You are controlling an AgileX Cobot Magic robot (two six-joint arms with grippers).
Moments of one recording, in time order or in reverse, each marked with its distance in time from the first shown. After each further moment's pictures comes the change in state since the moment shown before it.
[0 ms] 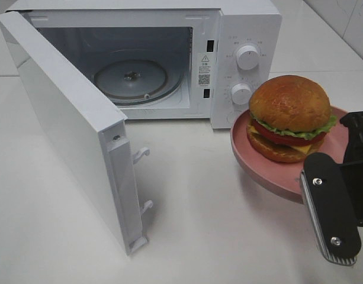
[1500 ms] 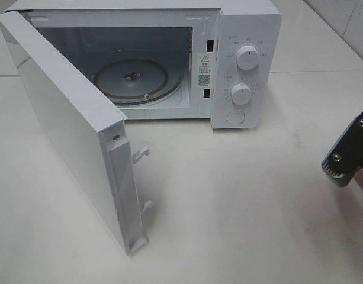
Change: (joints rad) left arm 0.000 0.000 0.000 0.000 0.000 0.000; right arm -0.089 0.026 -0.020 -0.023 0.247 0.792
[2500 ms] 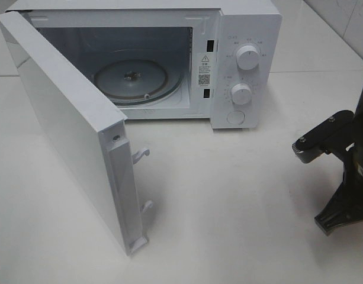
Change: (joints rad) left arm 0.000 0.000 0.000 0.000 0.000 0.000; right arm -0.137 0.397 -0.100 -0.072 -0.076 0.340
